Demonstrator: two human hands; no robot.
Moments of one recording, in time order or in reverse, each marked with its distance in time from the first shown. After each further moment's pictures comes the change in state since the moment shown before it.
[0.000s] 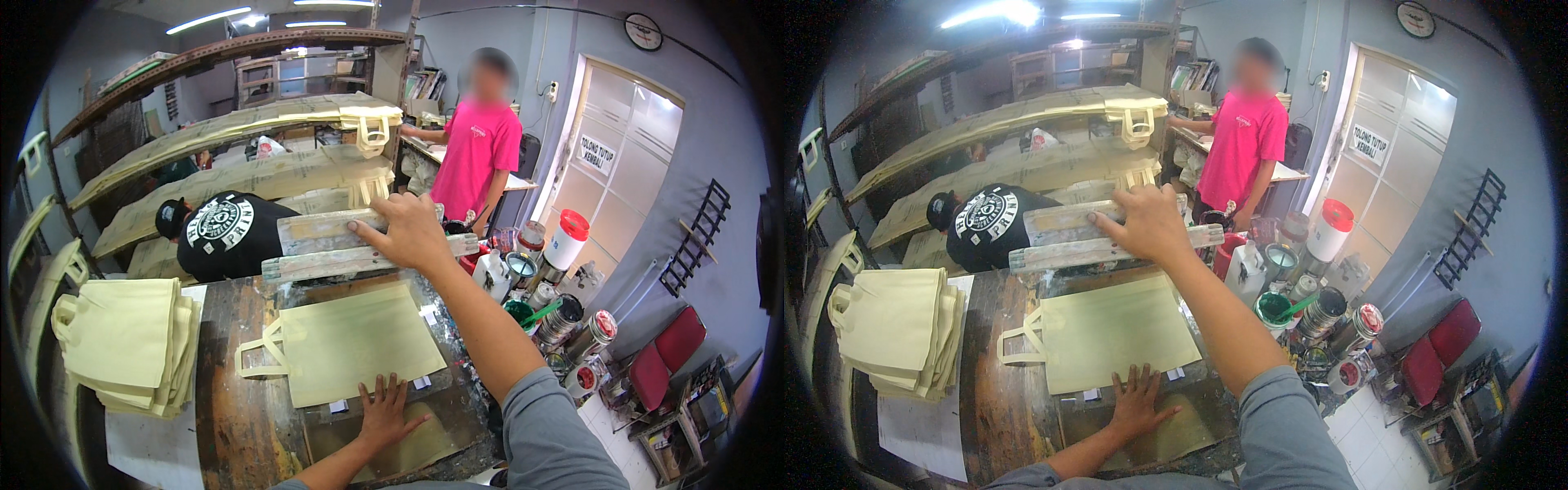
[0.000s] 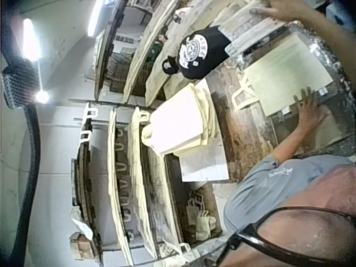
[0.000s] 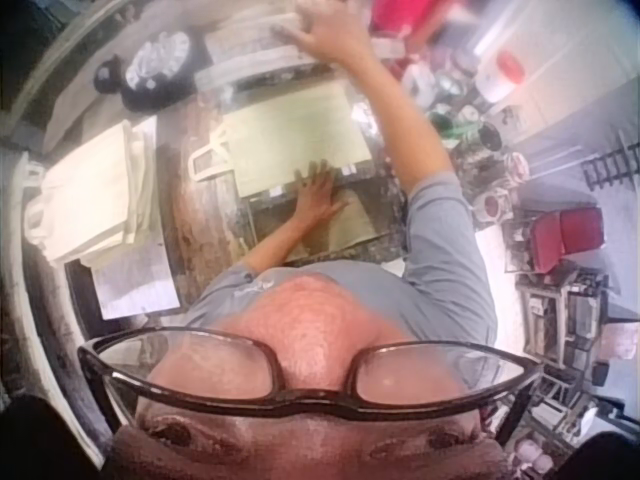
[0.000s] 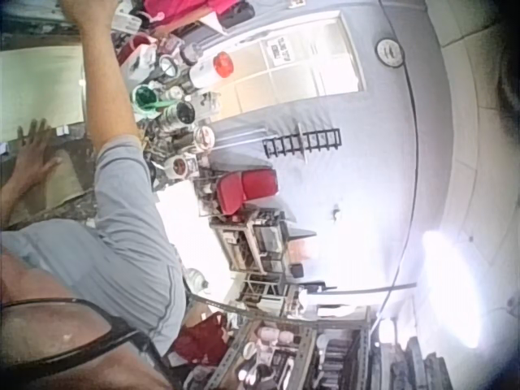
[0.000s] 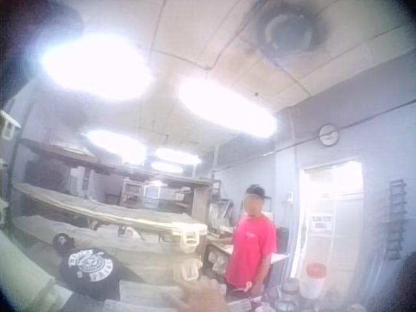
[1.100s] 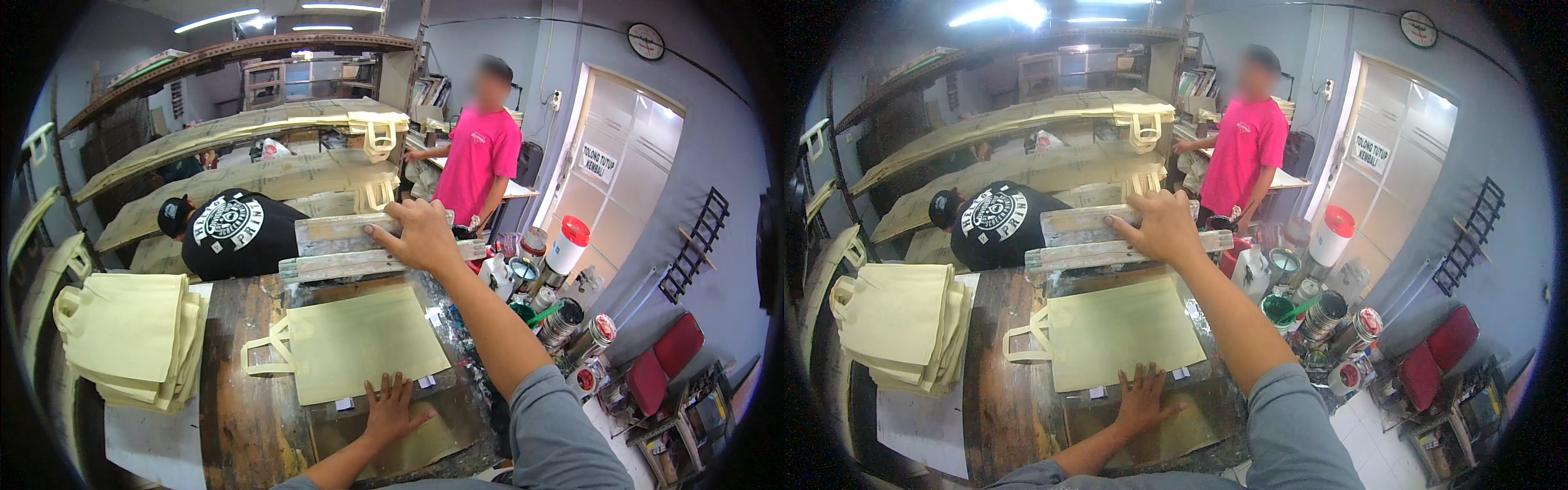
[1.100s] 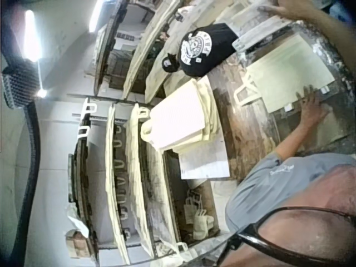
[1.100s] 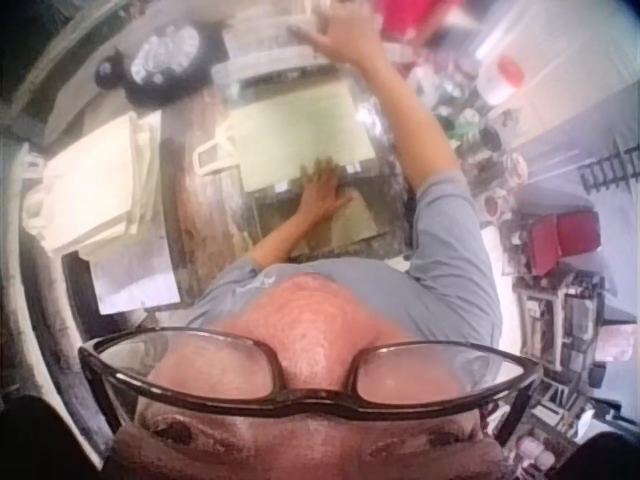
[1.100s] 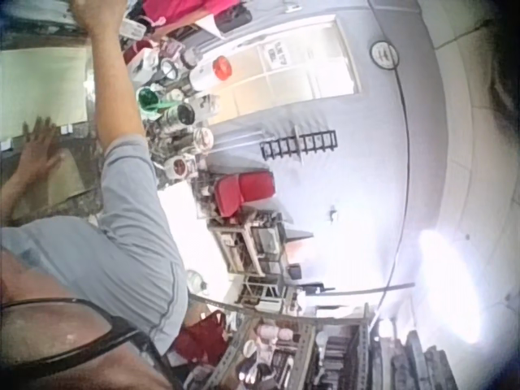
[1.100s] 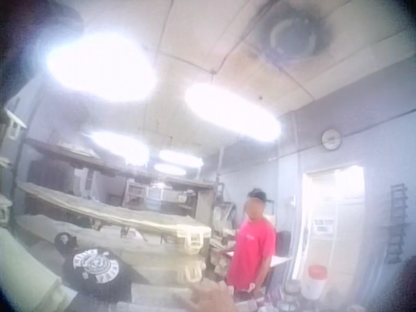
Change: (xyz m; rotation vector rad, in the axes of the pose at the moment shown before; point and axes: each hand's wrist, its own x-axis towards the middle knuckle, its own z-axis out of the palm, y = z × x) left_hand 0.004 -0.001 -0.003 -0.026 0.086 0.008; right_hand -0.004 -0.004 -0.003 -0.010 0.013 -0.023
